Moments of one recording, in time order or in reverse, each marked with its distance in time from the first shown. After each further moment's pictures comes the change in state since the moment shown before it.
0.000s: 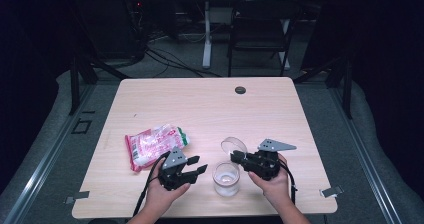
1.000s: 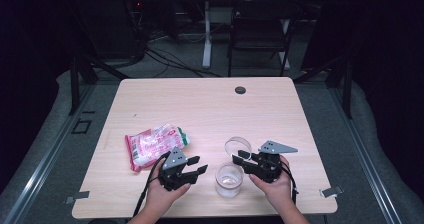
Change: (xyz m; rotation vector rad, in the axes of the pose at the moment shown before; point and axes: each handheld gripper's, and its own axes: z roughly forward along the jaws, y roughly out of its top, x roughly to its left) left arm -0.001 0.000 0.000 -0.005 0.001 -0.005; right arm 0.004 -0.003 -0.006 0.020 -0.080 -0.024
